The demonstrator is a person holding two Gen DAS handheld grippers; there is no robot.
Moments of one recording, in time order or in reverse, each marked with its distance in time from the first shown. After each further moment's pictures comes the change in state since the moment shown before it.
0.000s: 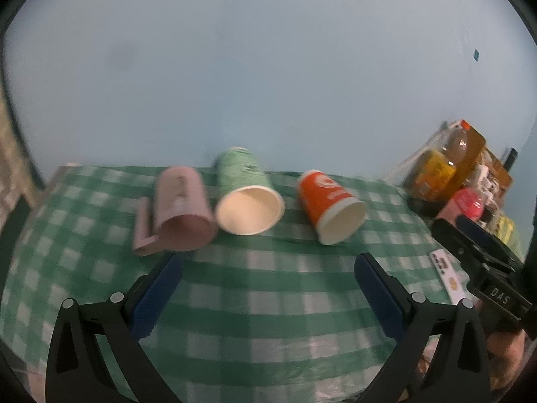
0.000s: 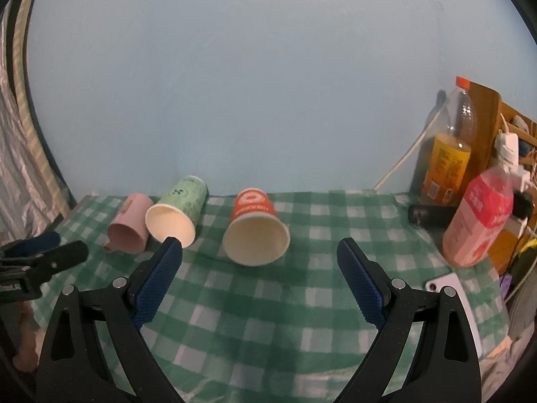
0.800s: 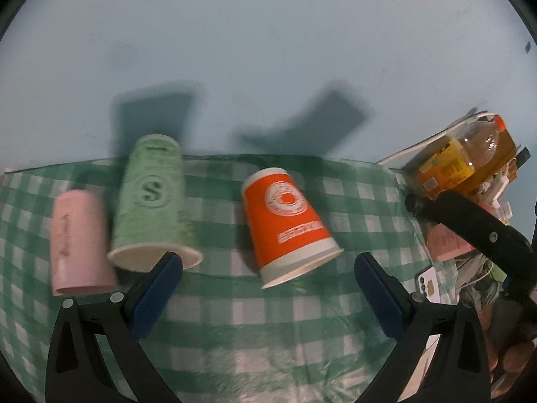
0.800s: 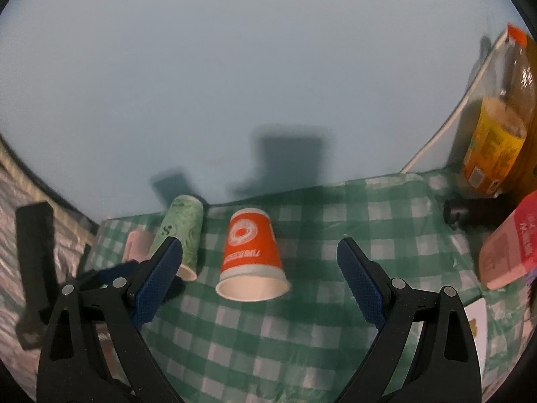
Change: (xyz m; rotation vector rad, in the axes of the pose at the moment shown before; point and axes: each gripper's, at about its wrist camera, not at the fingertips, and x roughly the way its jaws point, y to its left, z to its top) left arm 0.131 -0.064 0.084 -0.052 0.323 -0.030; right arm 0.098 -0.078 0.087 0.258 0.314 0.179
